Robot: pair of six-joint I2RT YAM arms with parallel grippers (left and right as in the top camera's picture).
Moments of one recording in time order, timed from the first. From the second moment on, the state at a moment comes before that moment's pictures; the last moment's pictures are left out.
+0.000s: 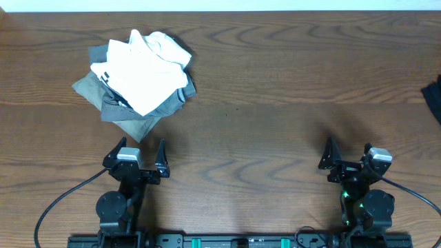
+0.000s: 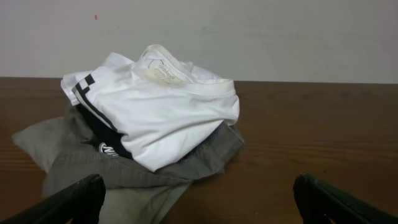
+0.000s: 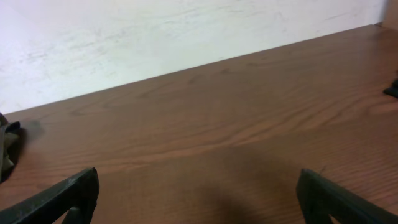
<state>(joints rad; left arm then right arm) 0.00 0.01 0.03 -0.12 0.14 -0.07 0.01 0.01 0.07 -0.21 0.06 0.27</state>
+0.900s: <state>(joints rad) 0.00 0.01 0.03 -0.12 0.14 -0.07 0.01 0.01 0.07 -0.21 0.06 0.27</state>
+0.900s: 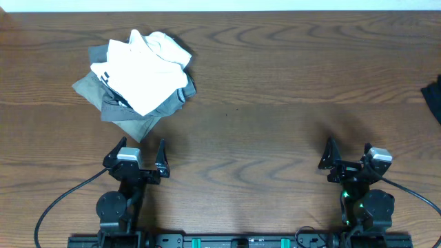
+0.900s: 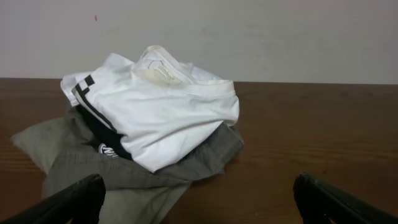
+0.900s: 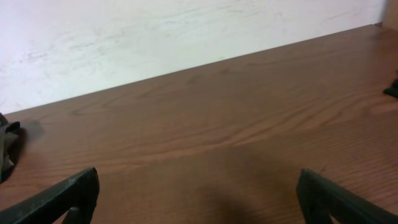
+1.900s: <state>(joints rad) 0.00 0.30 0.36 -0.28 0.31 -0.23 0.01 0.22 0.24 -0.03 -0.12 0.34</state>
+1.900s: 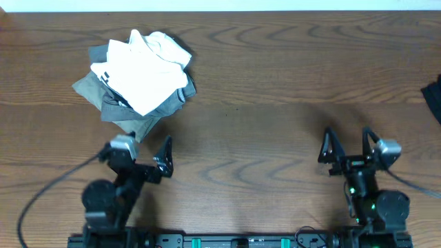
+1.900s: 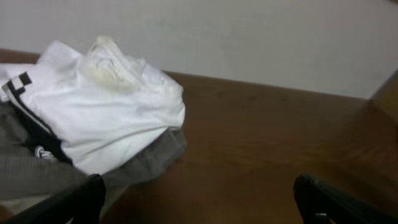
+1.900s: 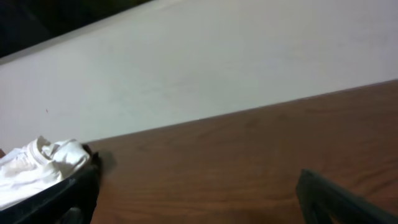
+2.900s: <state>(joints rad) 0.00 1.28 1.26 -1.02 0.31 -0.08 -0.36 1.58 1.45 -0.83 -0.17 0.19</state>
